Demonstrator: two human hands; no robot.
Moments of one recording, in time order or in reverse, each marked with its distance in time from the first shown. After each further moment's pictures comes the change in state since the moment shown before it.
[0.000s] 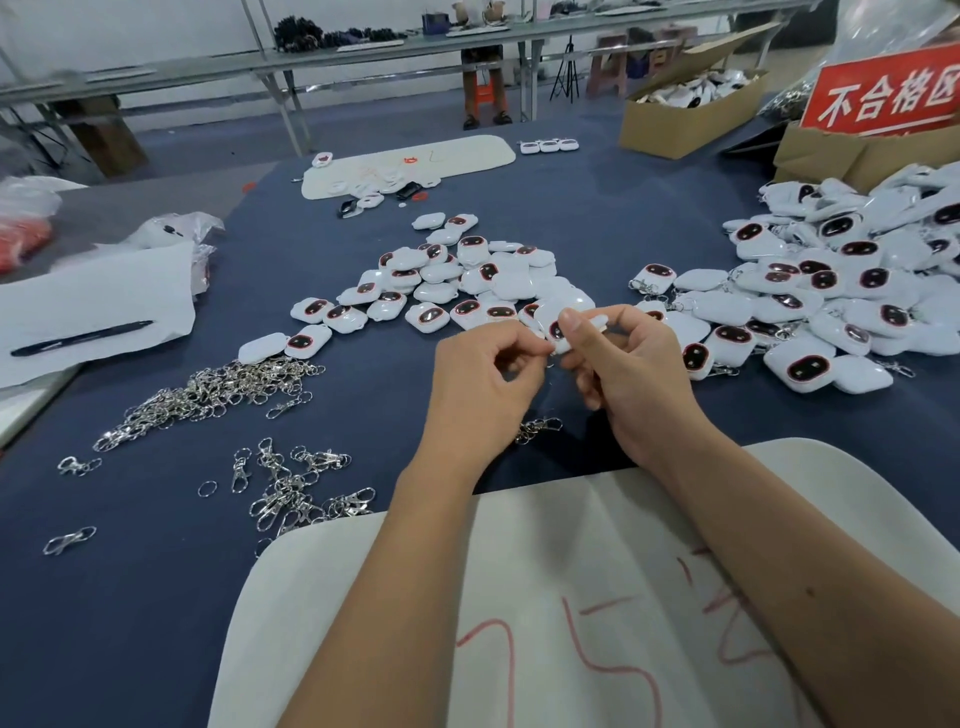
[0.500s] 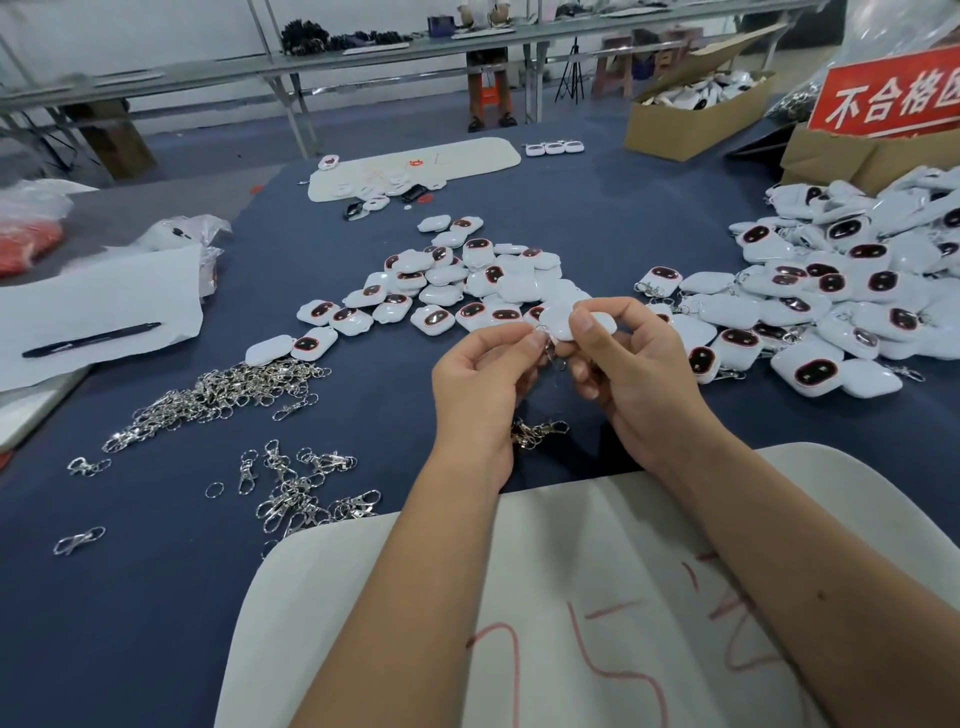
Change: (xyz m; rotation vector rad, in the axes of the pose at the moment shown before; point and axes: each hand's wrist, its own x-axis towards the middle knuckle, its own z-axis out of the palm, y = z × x) left_hand -0.002 0.014 0.011 -0.783 0.188 -0.515; right_hand -0.004 -0.005 0.002 0.137 -0.127 -0.034
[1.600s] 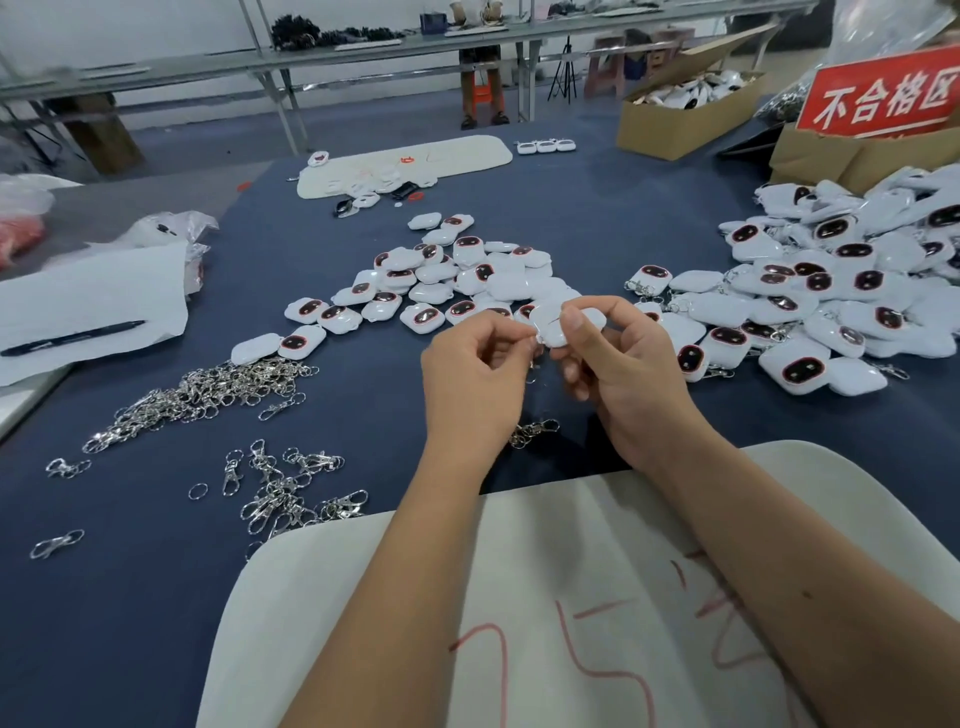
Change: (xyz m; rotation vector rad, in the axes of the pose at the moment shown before) left_hand 0.008 -0.003 -0.006 0.618 -0.024 0.426; right_hand 0.004 0.008 -0.005 -0.083 0.019 -0.044
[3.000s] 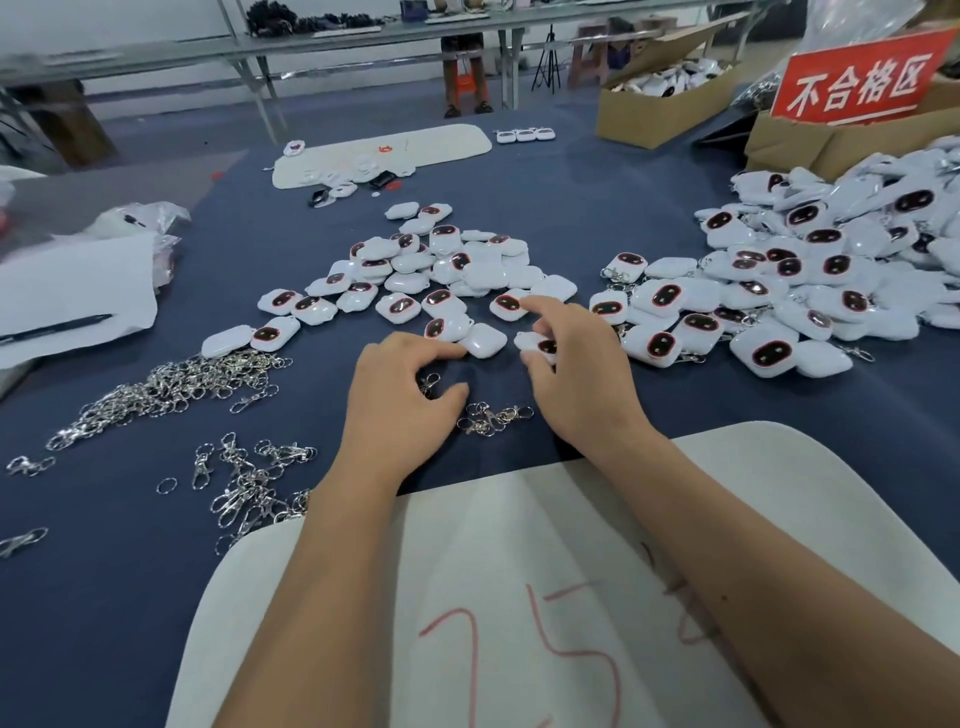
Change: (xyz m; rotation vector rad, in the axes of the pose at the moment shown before) left_hand -0.003 -0.020 -0.046 0.538 -0.171 0.030; right_hand -0.006 0.000 0.008 -1.178 0.012 -0.204
